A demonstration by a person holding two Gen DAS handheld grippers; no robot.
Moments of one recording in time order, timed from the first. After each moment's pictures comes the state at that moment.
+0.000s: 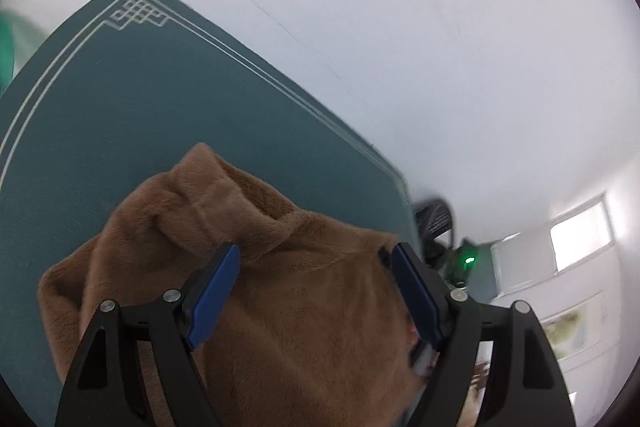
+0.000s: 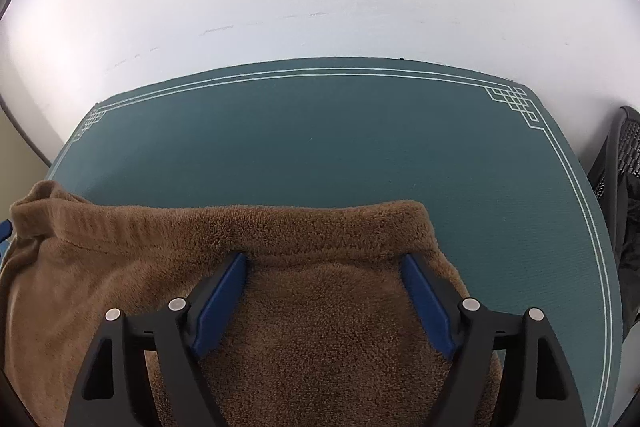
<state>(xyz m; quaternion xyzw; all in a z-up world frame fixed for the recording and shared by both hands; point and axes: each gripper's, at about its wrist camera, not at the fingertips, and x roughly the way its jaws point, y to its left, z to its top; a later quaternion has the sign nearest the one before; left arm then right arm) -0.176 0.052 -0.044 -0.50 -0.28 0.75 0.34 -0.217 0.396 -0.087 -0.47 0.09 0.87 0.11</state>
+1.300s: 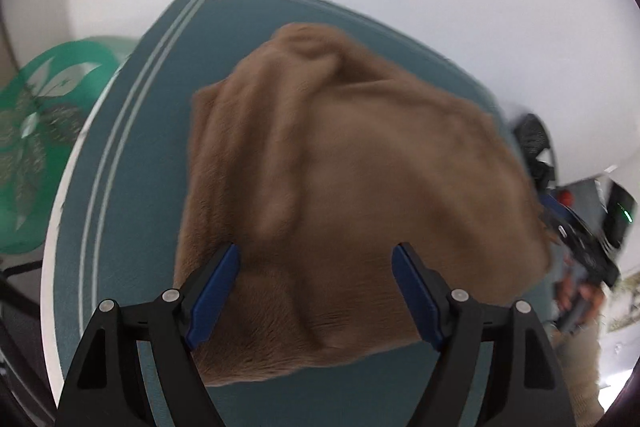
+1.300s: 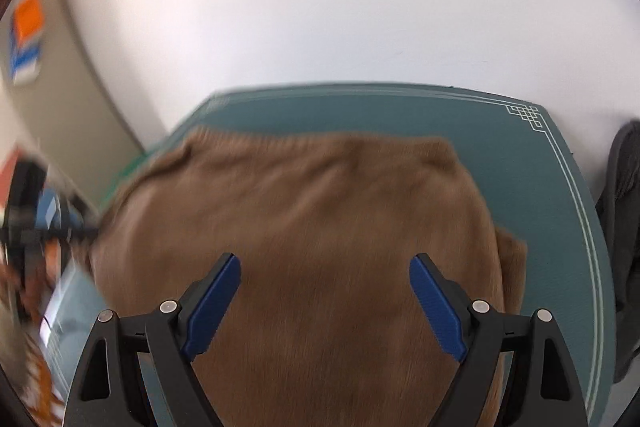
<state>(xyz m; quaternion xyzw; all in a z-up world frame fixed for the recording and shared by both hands) -0.042 -0.003 -0.046 -0.54 -0.08 0.81 0.22 -0.047 0.319 -0.025 -0.42 0.06 0.90 -0.01</state>
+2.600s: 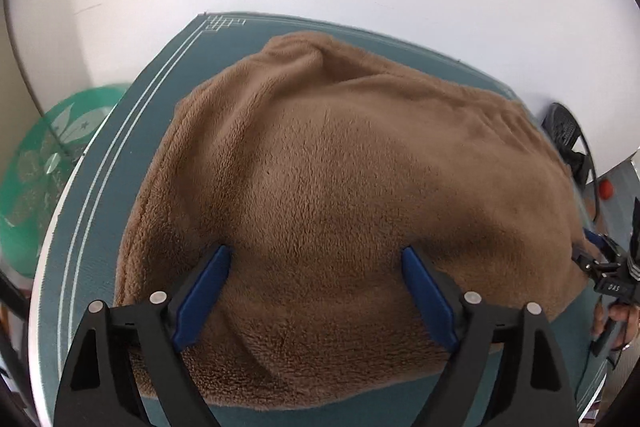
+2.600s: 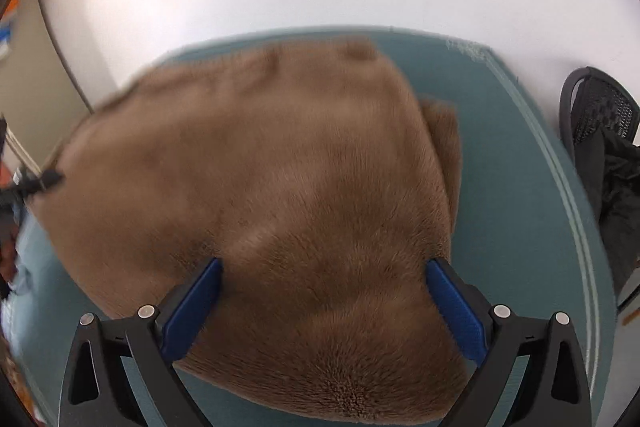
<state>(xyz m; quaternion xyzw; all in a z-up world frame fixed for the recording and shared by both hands) -0.002 0.022 -0.057 -0.46 -0.01 0.87 0.19 0.005 0.357 -0.090 -0.44 0.07 0.89 0.05</state>
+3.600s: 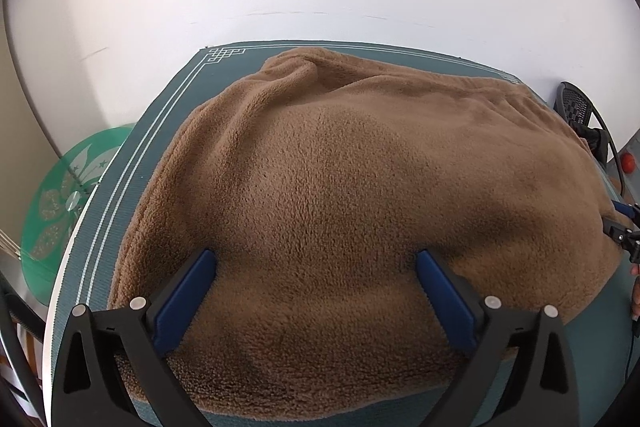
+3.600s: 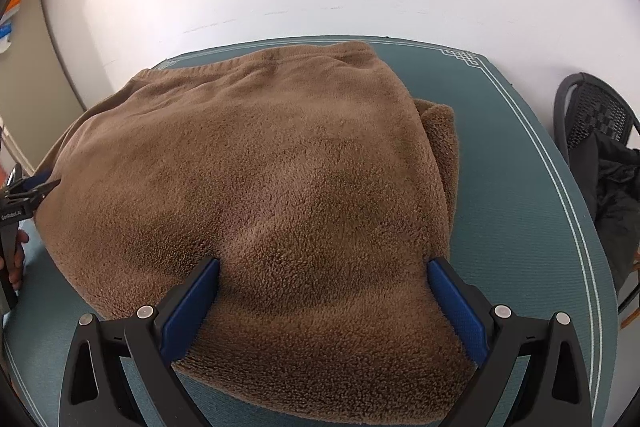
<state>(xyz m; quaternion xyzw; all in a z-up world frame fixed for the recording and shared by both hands) 0.010 0.038 -0.072 -0.41 0.05 0.89 0.17 0.009 0.350 -0.089 -0.43 0.06 0.90 0.07</state>
